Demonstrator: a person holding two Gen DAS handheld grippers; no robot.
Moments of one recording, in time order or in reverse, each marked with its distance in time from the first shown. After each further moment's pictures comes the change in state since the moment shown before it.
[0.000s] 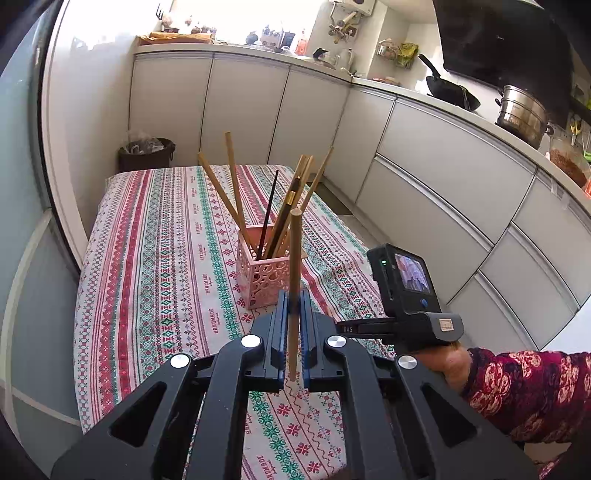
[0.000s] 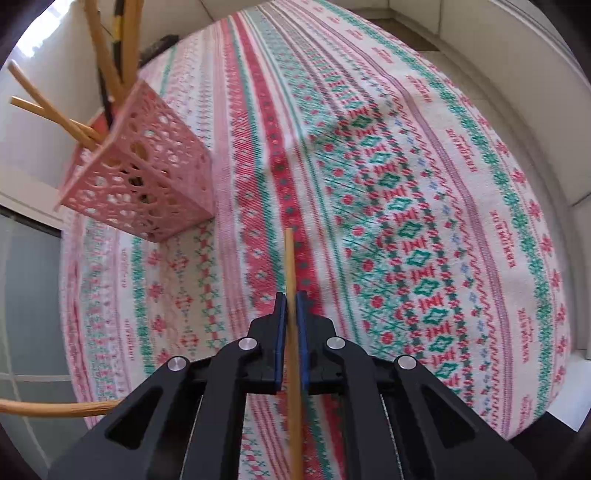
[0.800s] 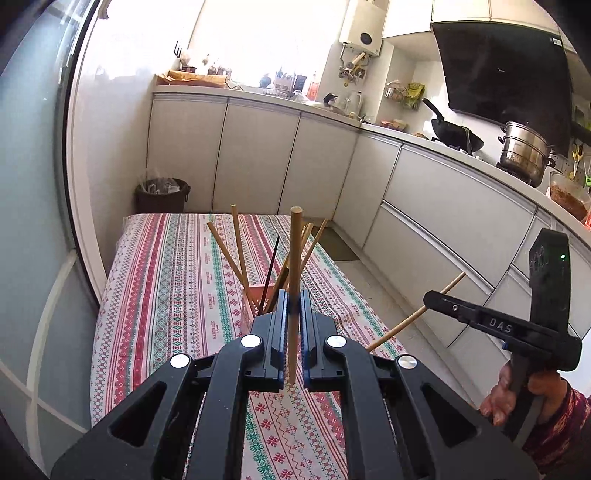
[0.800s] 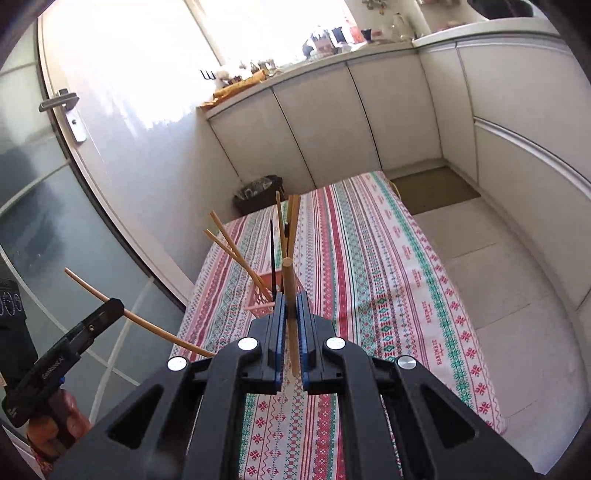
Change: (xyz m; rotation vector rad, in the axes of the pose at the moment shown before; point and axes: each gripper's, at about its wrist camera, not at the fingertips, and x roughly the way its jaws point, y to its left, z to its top) left arm -0.043 -0.026 0.035 -0.017 -0.172 0.055; right arm -0.223 -0.008 -0.033 -0.177 -0.550 0.268
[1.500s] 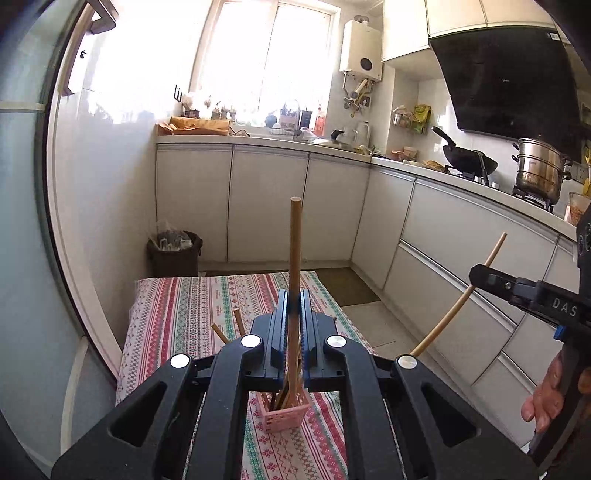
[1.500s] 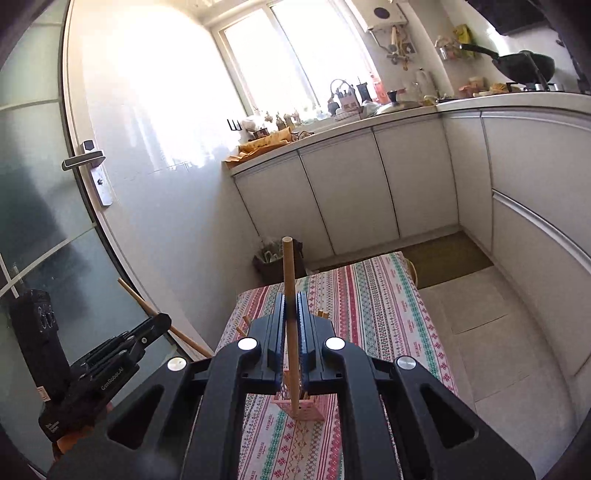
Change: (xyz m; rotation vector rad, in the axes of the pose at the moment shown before) left arm 0.030 -0.017 0.088 0.057 -0.127 0.092; right arm -0.029 0.033 0.107 -0.066 -0.183 0.052
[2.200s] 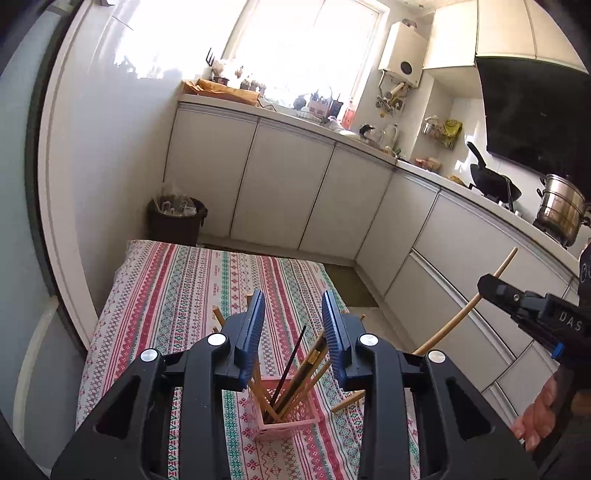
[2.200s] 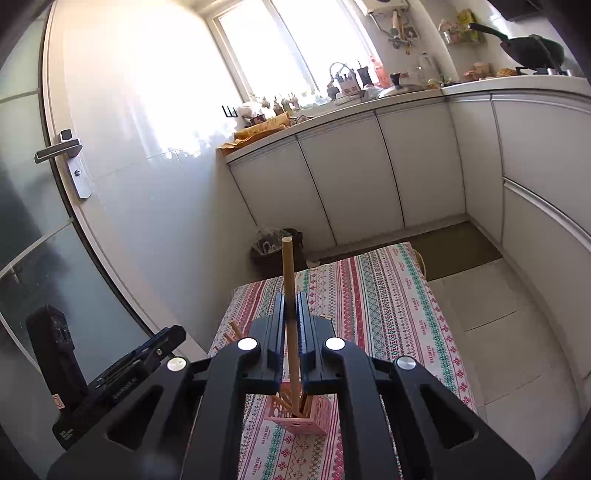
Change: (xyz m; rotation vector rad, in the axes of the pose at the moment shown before) left arm 0.045 0.046 -0.011 -0.188 0.027 -0.006; right arm 0.065 -0.009 -0.003 0.012 0.047 0.005
